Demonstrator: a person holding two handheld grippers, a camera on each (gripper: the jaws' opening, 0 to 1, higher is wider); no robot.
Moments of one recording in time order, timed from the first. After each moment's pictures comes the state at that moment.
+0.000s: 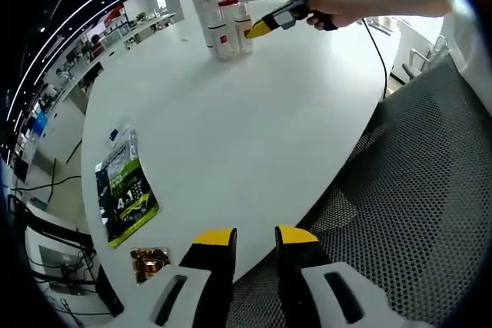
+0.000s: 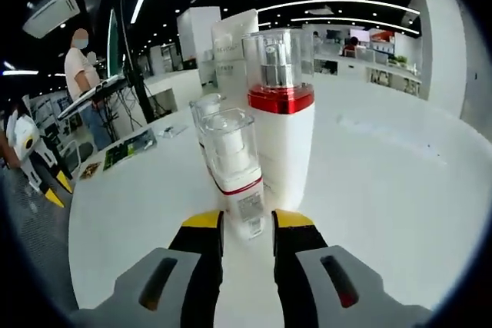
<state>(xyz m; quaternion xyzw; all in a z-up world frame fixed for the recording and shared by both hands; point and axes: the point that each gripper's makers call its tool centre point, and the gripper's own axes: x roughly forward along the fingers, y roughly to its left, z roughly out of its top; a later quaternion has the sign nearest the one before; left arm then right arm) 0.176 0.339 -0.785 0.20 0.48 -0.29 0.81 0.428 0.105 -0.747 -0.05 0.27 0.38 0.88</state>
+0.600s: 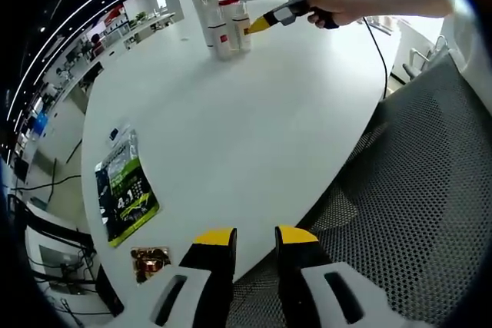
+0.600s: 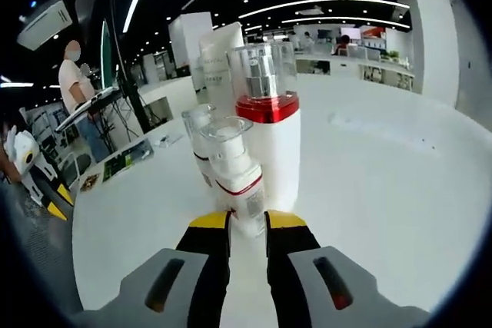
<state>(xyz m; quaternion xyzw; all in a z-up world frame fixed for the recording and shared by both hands) 0.176 0.339 -0.784 0.20 0.48 -0.29 0.81 0.433 0.101 -0.742 -0.02 0.27 0.36 0.89</state>
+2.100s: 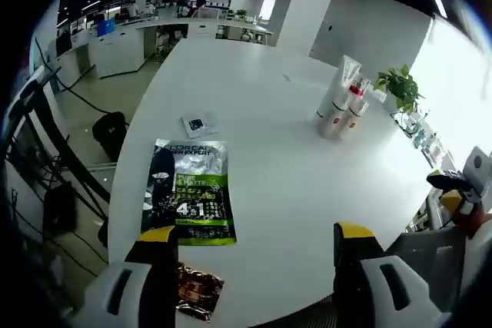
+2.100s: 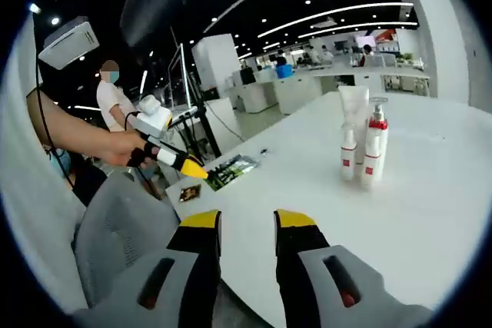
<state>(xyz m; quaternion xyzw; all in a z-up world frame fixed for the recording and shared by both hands) 0.273 0.407 -0.744 -0.08 0.46 -0.13 0.87 0.211 0.166 -0.654 0.01 0.20 0.42 0.88</state>
